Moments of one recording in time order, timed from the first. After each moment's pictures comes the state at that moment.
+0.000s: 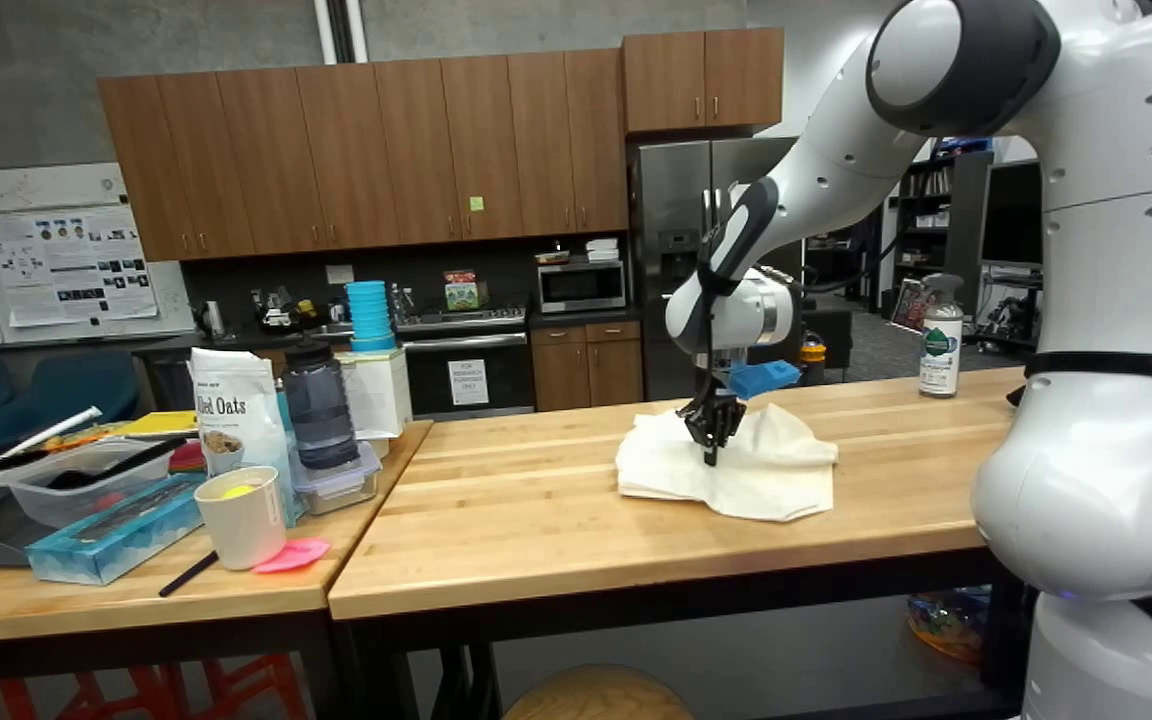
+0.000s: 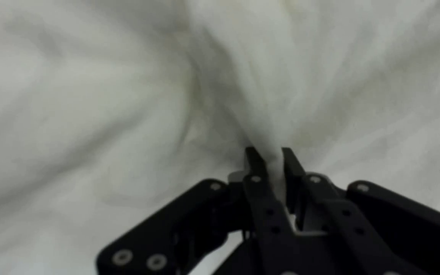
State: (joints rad) arm 0.02 0.13 0.06 -2.28 0.08 2.47 -0.37
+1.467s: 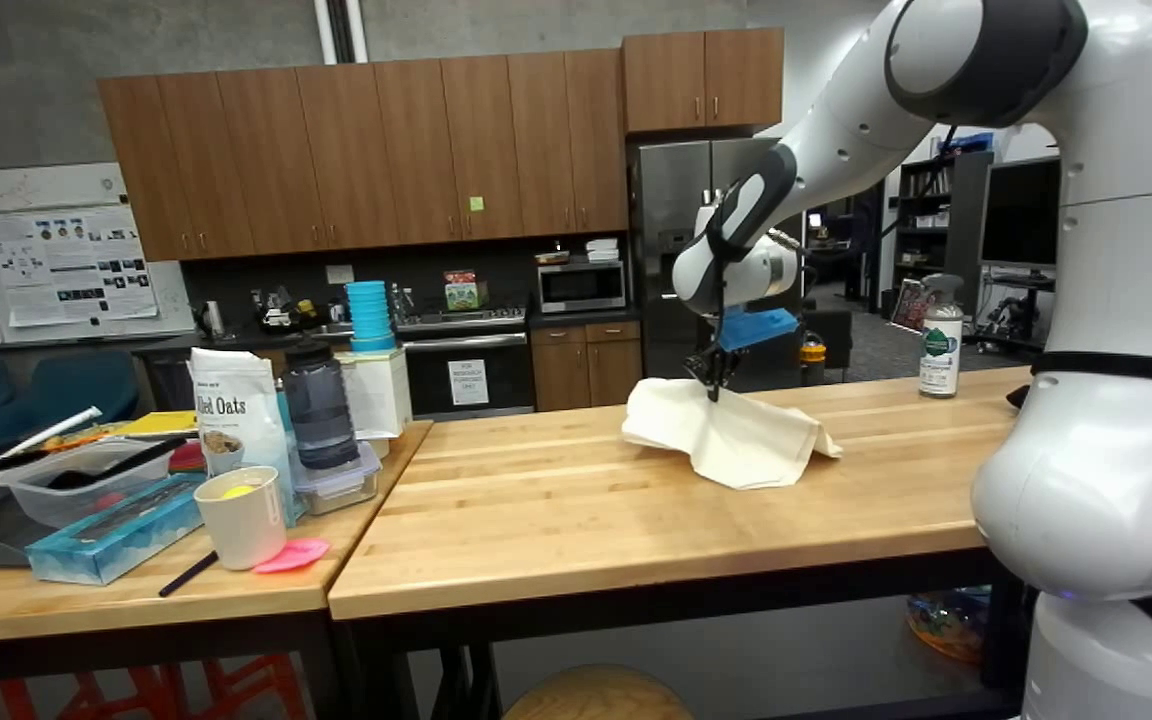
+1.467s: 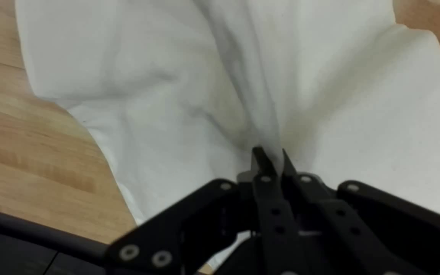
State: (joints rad) arm 0.02 0.07 0.02 -2.16 -0.11 2.48 -0.05
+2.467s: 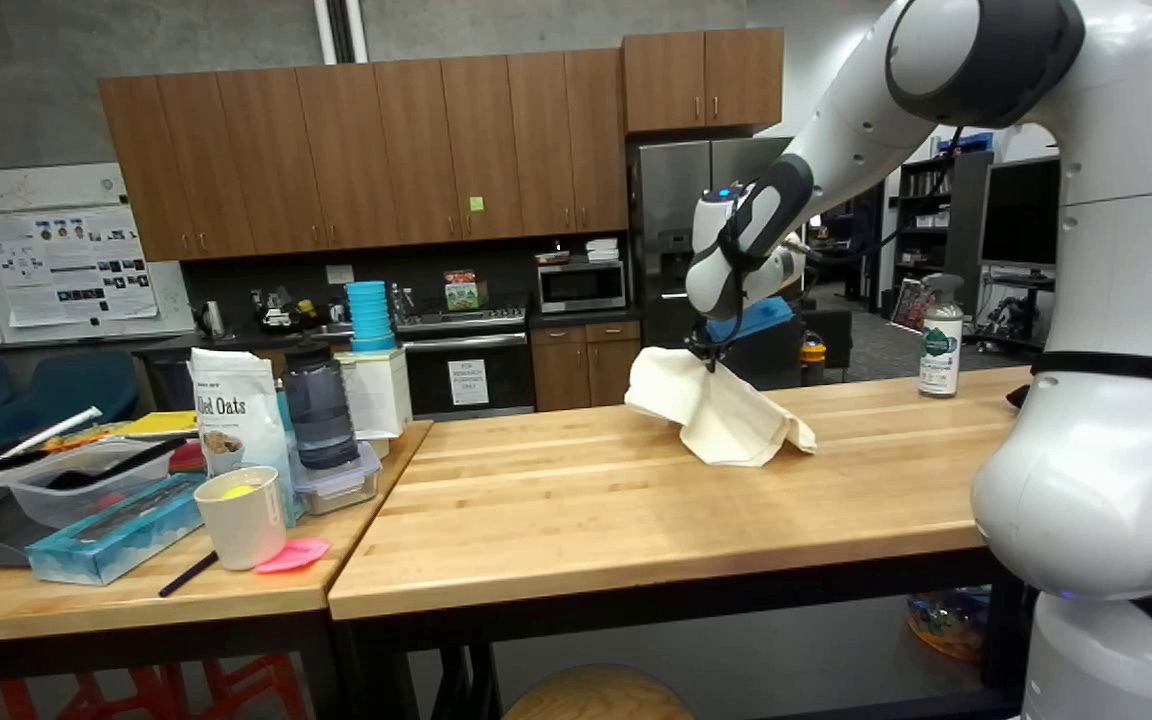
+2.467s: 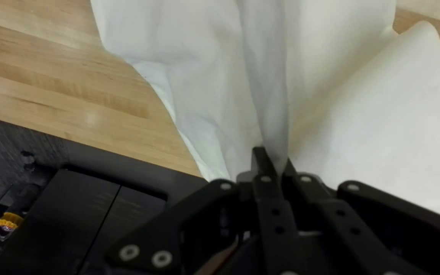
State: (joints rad) arm 0.02 0.07 -0.01 -2.15 -0.34 2.67 0.23
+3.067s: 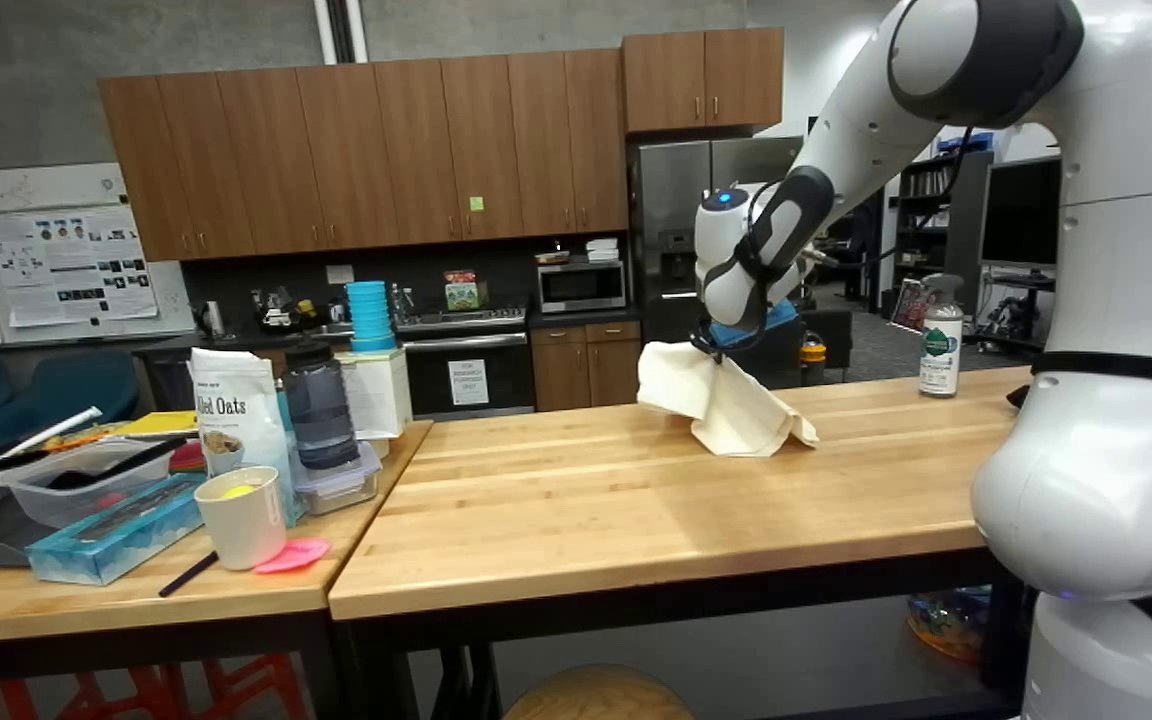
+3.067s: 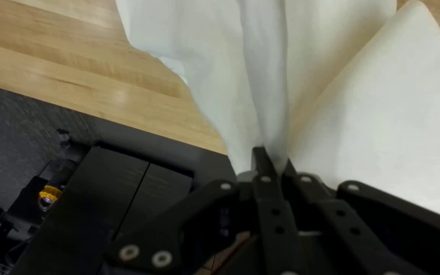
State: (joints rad) arm 0.02 0.07 -0.05 -2.16 -0.57 2.74 0.43
